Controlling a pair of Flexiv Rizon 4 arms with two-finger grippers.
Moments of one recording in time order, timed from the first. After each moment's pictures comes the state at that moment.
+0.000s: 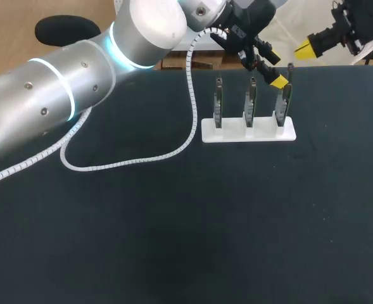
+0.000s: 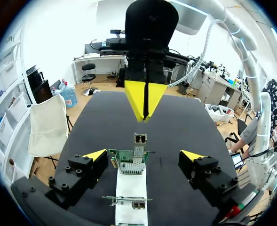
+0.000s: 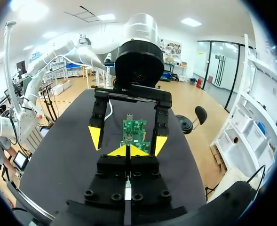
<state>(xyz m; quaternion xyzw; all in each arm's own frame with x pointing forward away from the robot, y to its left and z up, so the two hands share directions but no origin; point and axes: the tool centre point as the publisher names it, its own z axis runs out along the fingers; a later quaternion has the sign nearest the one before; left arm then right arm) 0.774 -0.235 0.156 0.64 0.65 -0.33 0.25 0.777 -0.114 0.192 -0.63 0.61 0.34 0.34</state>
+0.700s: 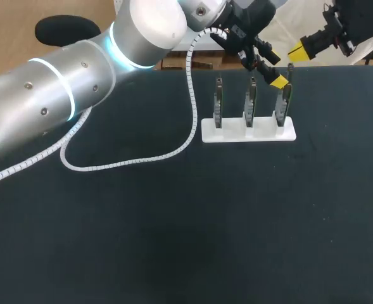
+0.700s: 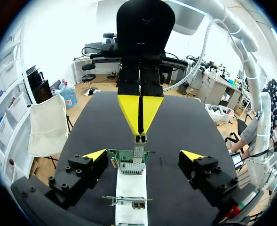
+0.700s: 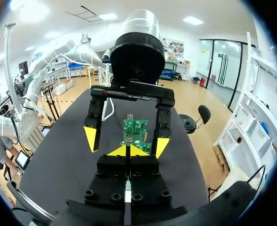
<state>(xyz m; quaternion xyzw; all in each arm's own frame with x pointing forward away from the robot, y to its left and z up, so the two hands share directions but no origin) 0.774 -0.235 0.156 0.64 0.65 -0.33 0.25 0.780 -0.105 0.183 -0.63 0.61 0.35 0.33</state>
